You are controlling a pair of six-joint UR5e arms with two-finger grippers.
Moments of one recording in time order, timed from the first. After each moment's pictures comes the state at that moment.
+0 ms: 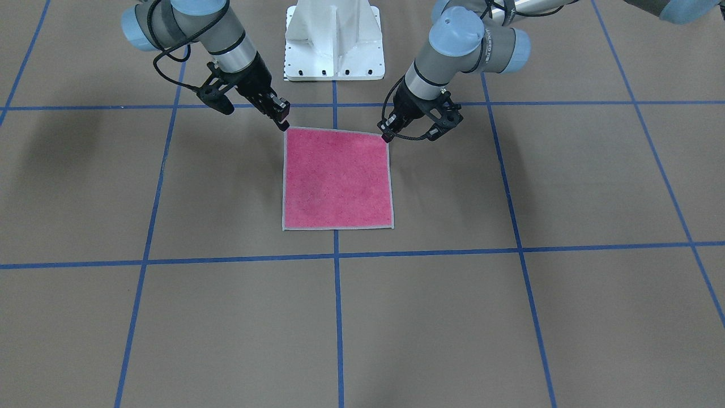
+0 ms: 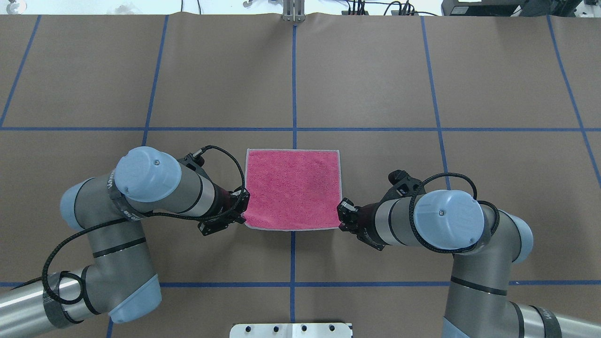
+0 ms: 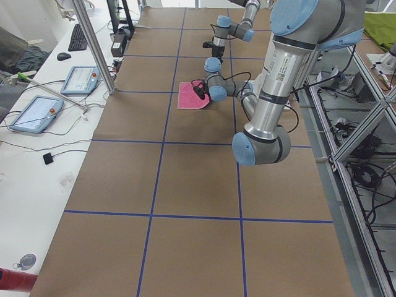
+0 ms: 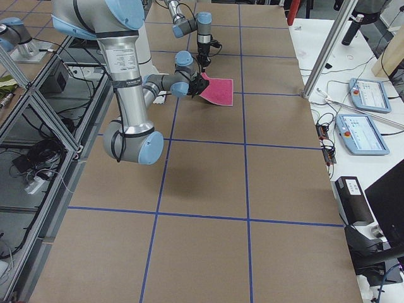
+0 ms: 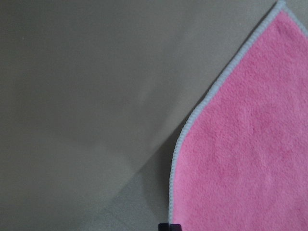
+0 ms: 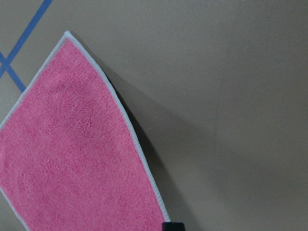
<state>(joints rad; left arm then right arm) -0.45 -2.00 -1.79 -1.96 -1.95 -2.03 0.34 -1.28 1.96 -1.13 1.72 2.11</state>
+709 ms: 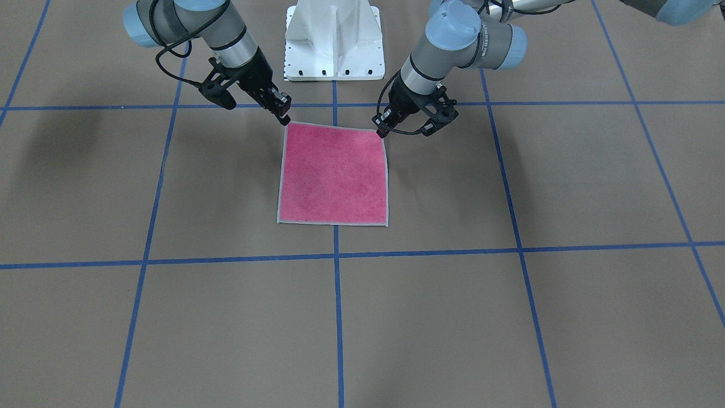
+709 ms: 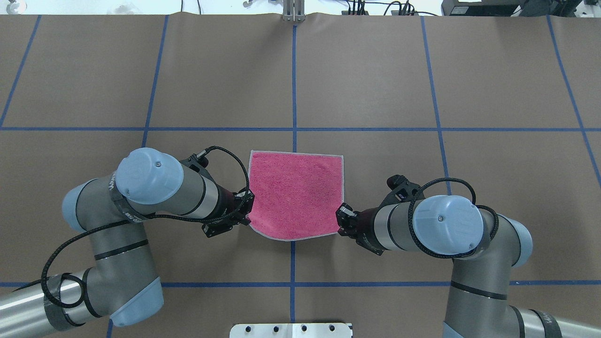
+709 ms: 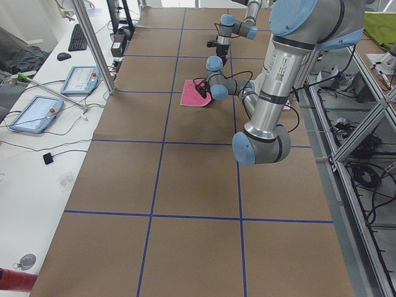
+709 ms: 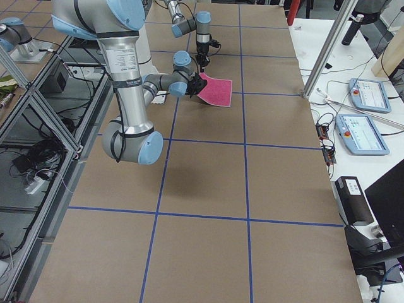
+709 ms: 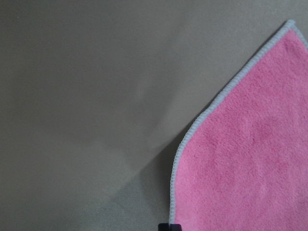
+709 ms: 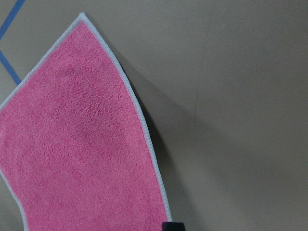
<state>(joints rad) -0.45 -2.02 -1.81 -1.96 -1.95 -2.03 0.34 -1.28 1.95 -1.14 1.72 2.11</state>
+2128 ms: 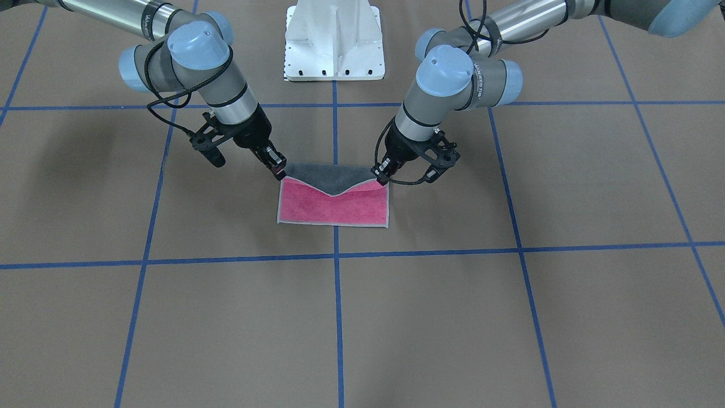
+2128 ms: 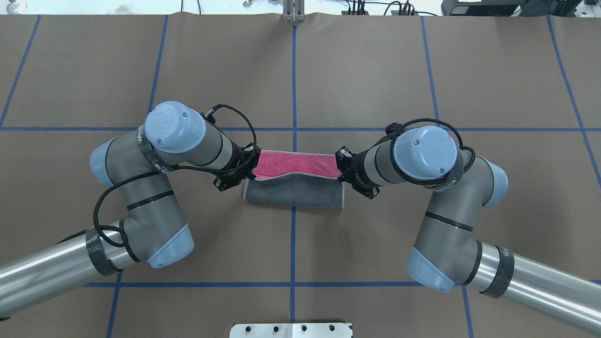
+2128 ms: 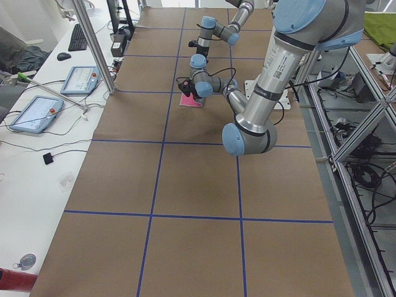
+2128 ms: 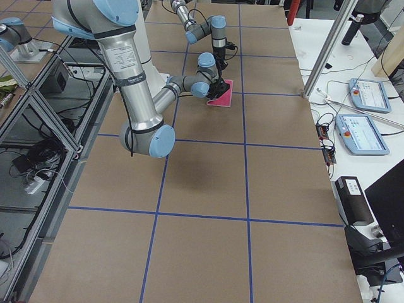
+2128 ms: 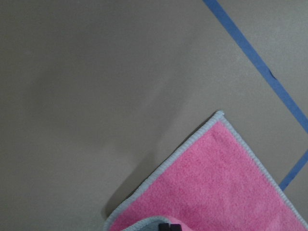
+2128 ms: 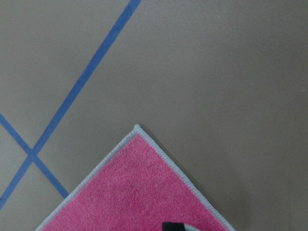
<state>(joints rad) -0.57 -2.17 -1.57 -1.97 -1.94 -2.03 0.52 -1.13 1.73 -1.13 1.81 2.14</state>
